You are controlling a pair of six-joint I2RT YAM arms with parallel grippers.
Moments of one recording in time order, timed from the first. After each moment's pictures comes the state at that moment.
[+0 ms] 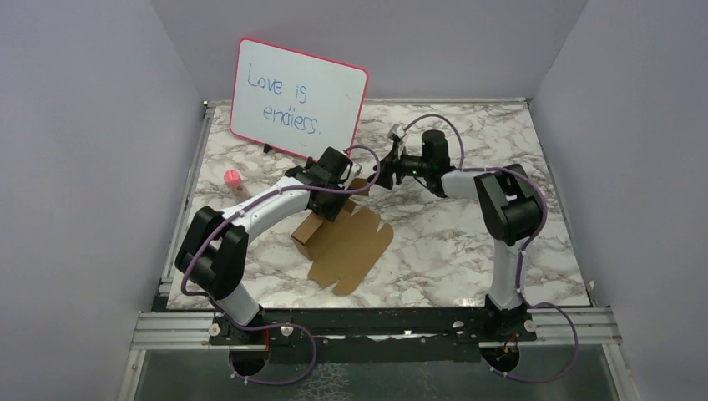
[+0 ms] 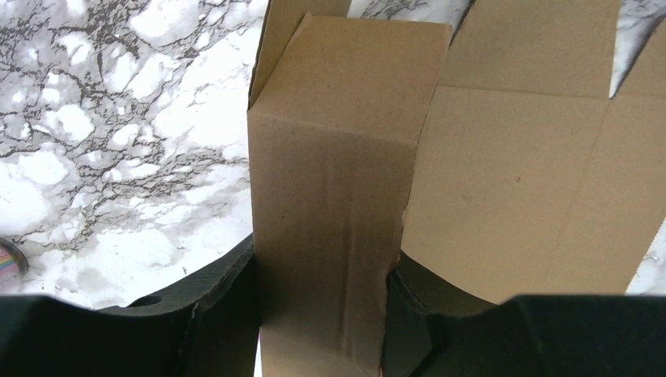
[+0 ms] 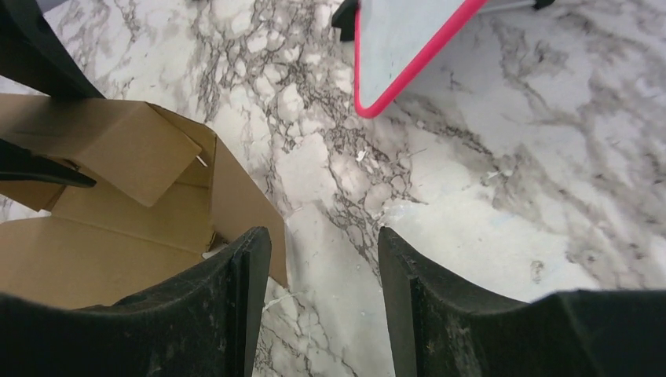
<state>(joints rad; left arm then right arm) -0.60 1.62 1.15 -0.64 -0.10 0.02 0.35 2.02 1.13 0.57 -0.89 -0.06</state>
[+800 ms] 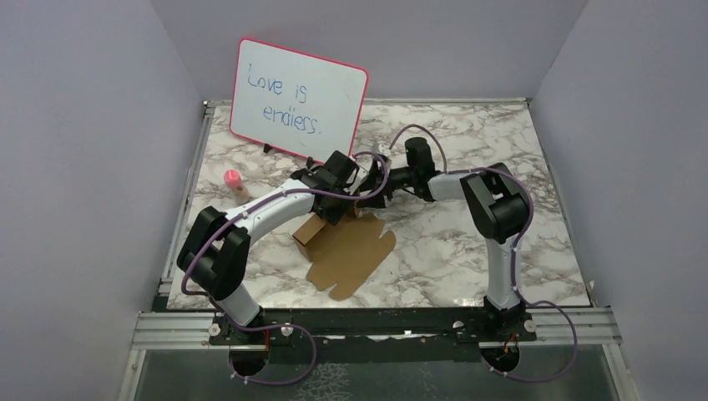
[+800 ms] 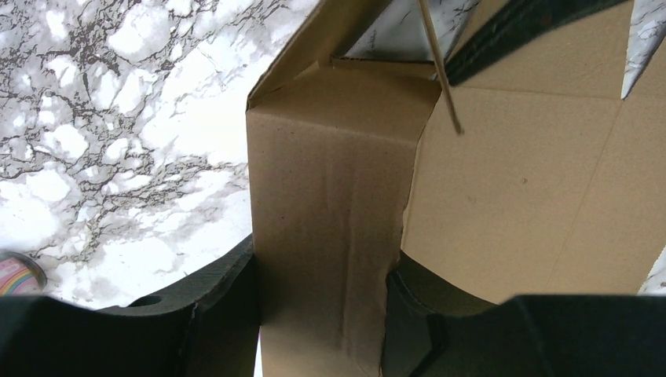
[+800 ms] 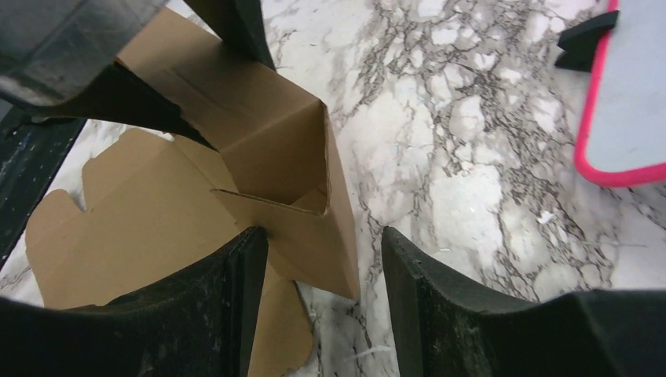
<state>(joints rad) -0.66 1.63 1.16 -0.65 -0.11 0.08 0.43 2.11 1.16 0.52 -1.22 -0.21</state>
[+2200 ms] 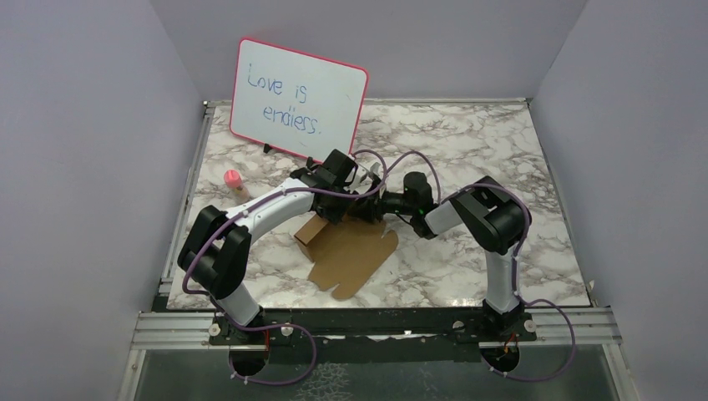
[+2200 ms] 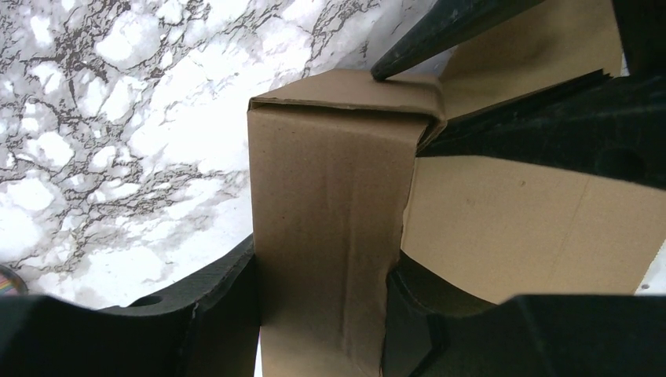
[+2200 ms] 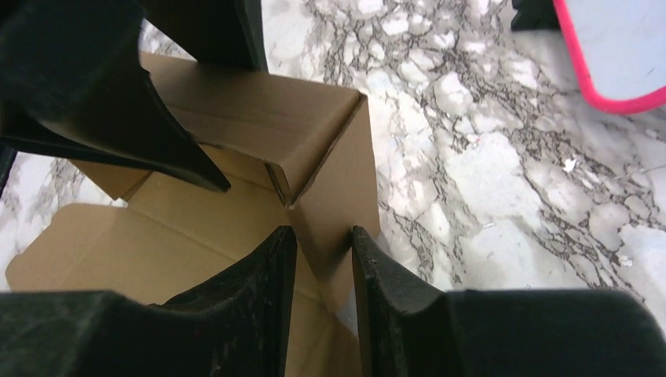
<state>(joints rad) -0.65 1.63 1.16 -0.64 -0.07 0.06 0.59 2.04 0.80 1.03 -0.78 0.04</state>
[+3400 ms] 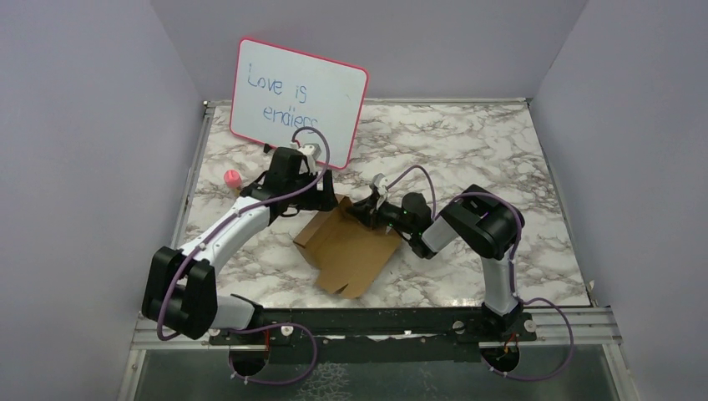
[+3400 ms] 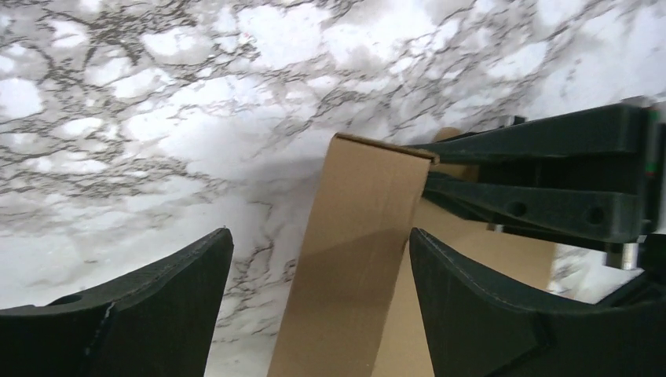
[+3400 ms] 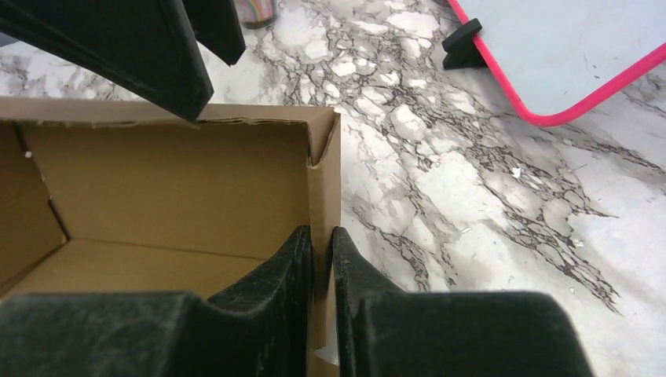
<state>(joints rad) -0.40 1.36 0.93 -0.37 0.22 -0.27 0.71 2.04 0.66 1.35 -0.42 0.06</state>
